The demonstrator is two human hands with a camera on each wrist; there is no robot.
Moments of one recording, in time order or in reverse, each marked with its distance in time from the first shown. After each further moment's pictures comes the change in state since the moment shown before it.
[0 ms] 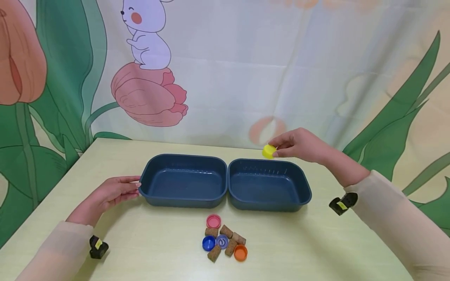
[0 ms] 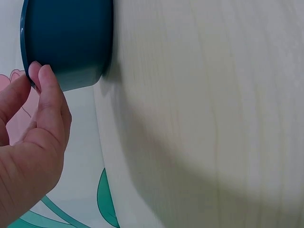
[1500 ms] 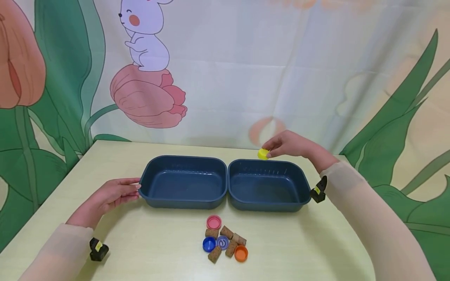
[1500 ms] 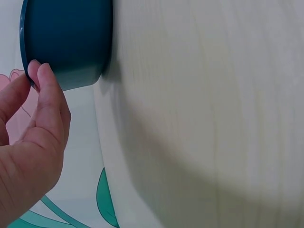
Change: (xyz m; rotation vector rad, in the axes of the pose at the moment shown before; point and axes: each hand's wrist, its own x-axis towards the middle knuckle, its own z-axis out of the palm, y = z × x) left_hand 0.001 -0.001 -0.001 0.019 -0.011 -0.001; right_hand 0.058 0.060 0.019 0.033 -0.138 -0.010
